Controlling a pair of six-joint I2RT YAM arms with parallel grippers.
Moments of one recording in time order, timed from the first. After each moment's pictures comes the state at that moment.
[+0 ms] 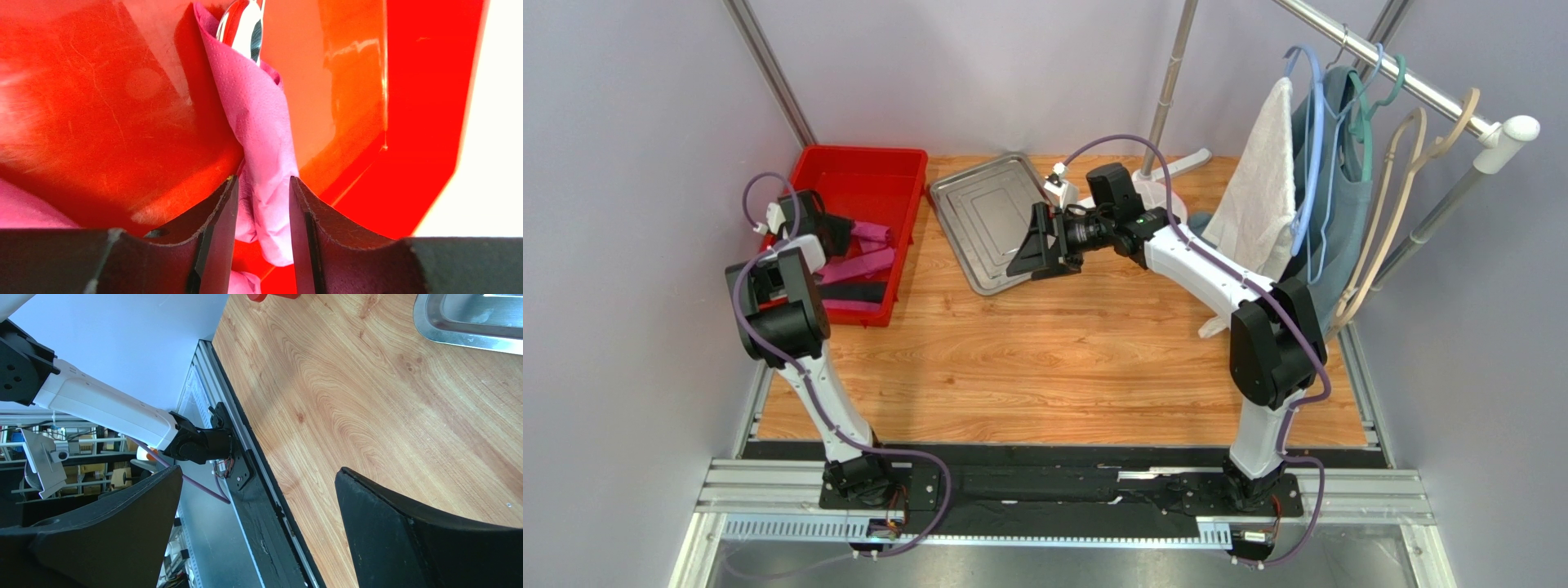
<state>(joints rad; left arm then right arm) 0.34 2.04 1.32 0.05 0.05 -1.02 0.55 1.85 1.52 -0.29 -0.87 0.57</state>
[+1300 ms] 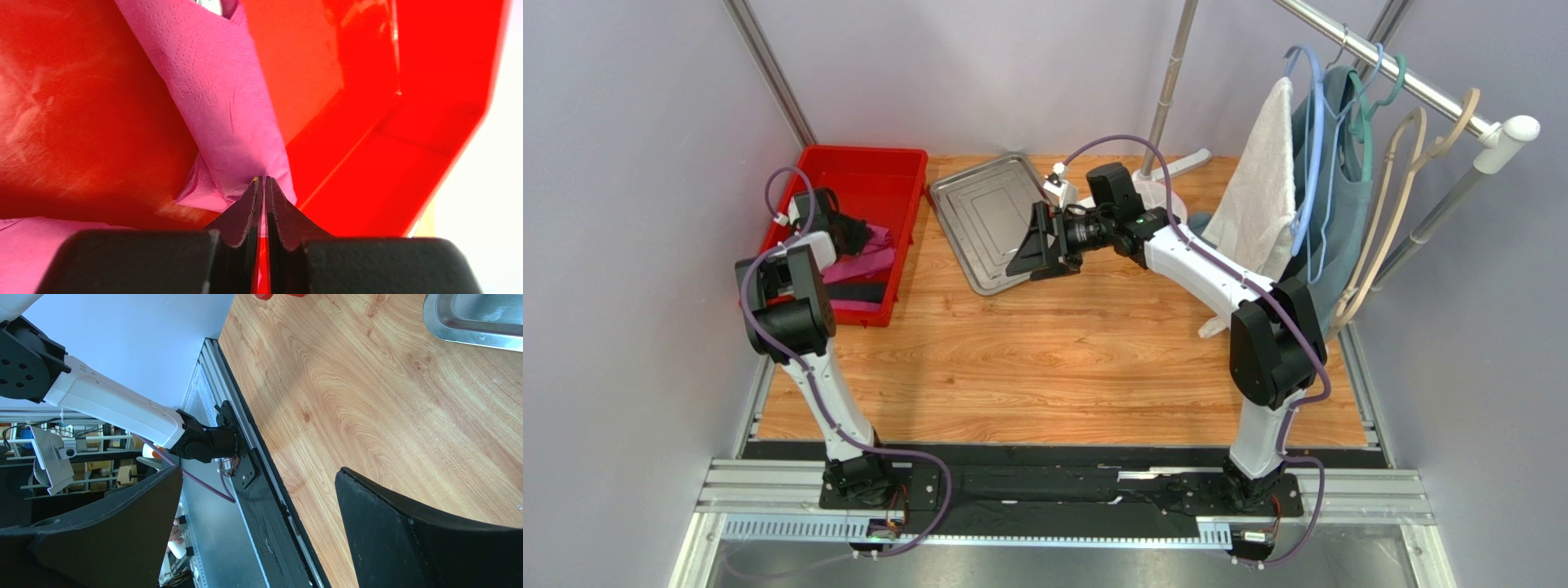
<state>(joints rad) 0.29 2.05 1.33 0.01 0.12 -0.94 0.55 1.85 1.52 -0.29 -0.88 0.59</state>
